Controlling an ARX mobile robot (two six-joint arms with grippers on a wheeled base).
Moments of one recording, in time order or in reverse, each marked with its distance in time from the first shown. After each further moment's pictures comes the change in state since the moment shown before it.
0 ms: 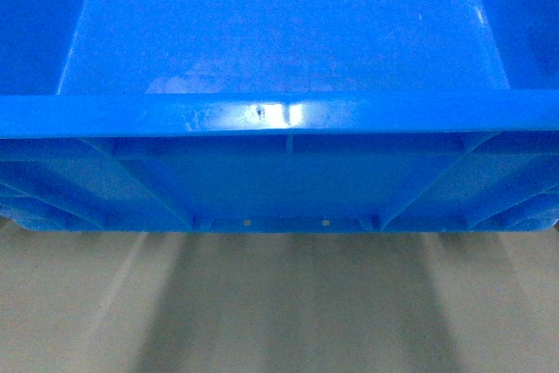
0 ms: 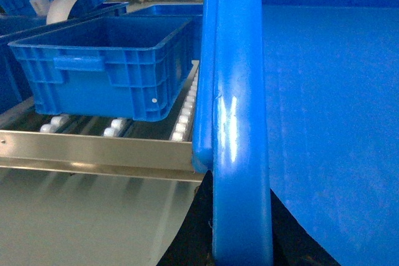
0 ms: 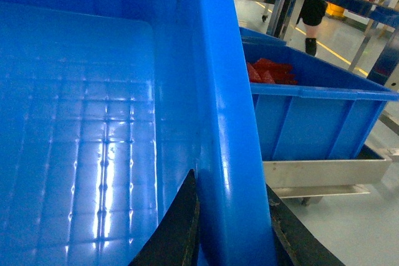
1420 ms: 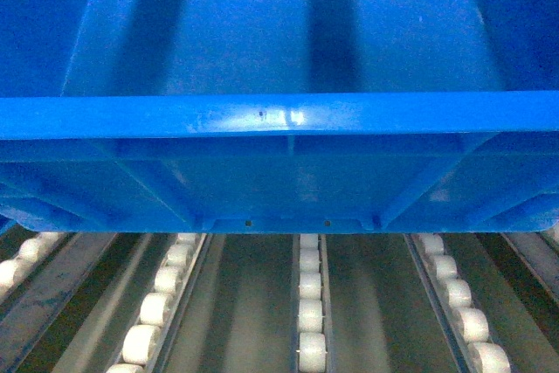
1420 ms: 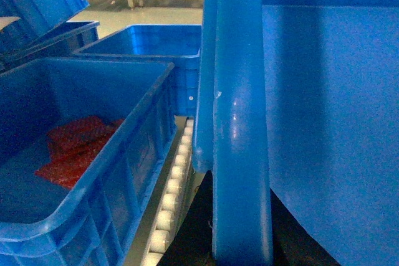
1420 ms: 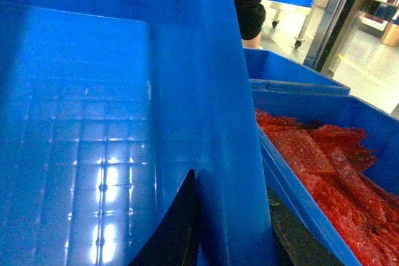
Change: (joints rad) left arm 0.000 0.007 0.000 0.001 0.003 -0.002; right arm 0.000 0.001 0.000 -0.005 0.002 0.000
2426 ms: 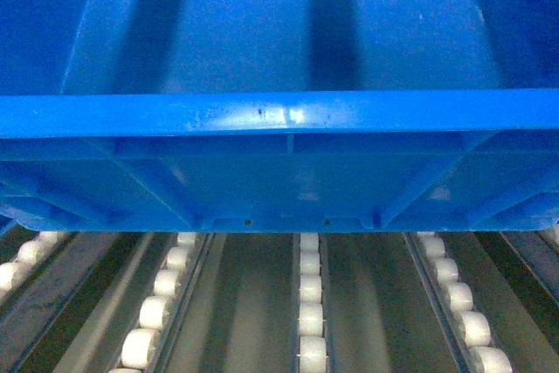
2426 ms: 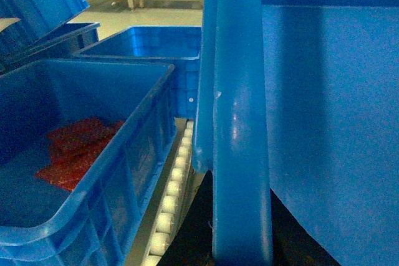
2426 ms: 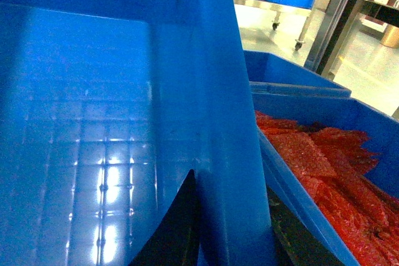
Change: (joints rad) left arm 0.000 -0.001 0.000 0.001 0.000 0.000; right arm 0.000 0.000 0.000 0.004 0.000 -0.001
